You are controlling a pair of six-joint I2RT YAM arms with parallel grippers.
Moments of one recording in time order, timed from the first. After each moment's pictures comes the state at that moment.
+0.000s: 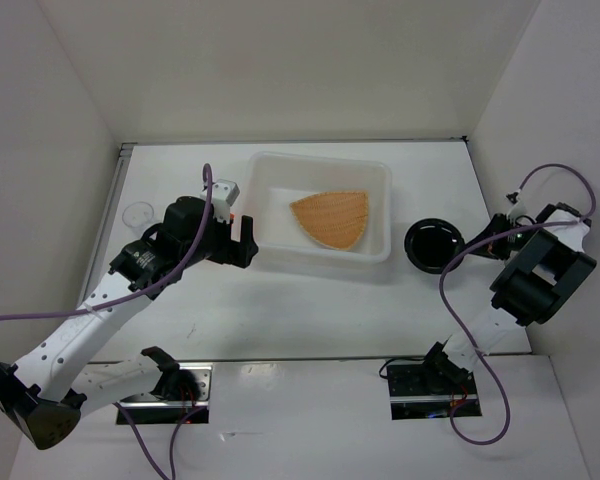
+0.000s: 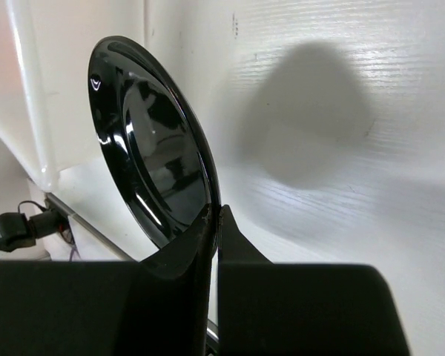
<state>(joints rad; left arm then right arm) -0.58 1.01 1.07 -0.66 -0.06 -0.26 -0.78 1.81 1.31 -1.06 -0.88 -0.53</state>
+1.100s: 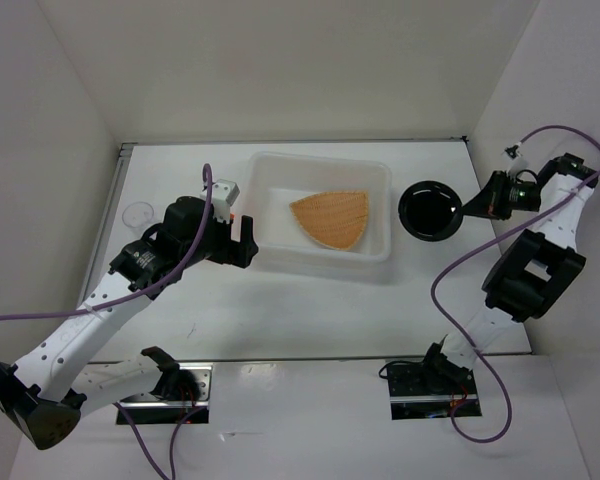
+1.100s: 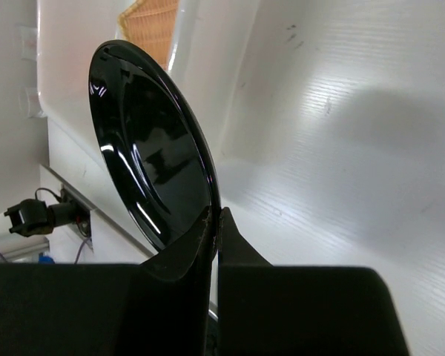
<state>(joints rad) -0.58 1.01 1.07 -0.66 -0.06 -0.26 -0.64 1.80 1.68 -1.29 -0.94 -0.48</state>
